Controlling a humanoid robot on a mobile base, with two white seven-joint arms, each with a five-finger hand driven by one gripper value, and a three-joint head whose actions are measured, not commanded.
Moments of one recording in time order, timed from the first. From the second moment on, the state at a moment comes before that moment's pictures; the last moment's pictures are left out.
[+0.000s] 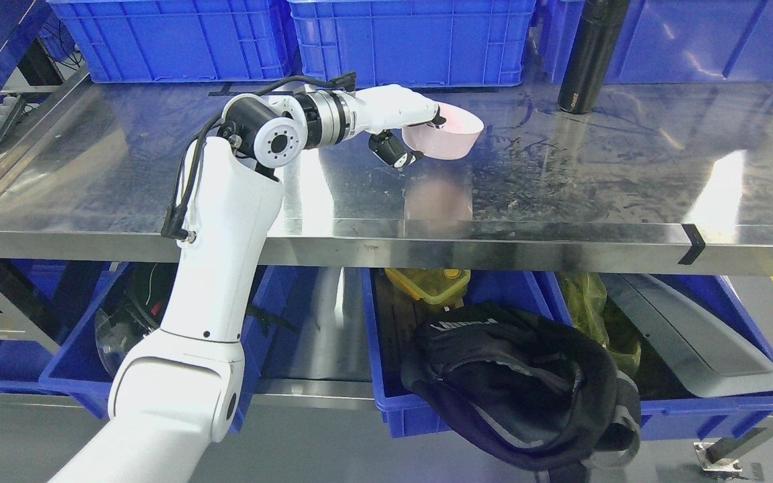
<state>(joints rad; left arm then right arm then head) -0.81 0.00 -0.13 -1.28 -0.92 -0.54 -0.97 0.00 0.00 0.05 0.00 0.06 -0.08 -0.03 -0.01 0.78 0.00</state>
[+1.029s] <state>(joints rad) -0.68 0.00 0.09 -1.55 -0.91 -0.73 -0.96 0.00 0.00 0.05 0.00 0.06 -0.08 -0.03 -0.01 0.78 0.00</state>
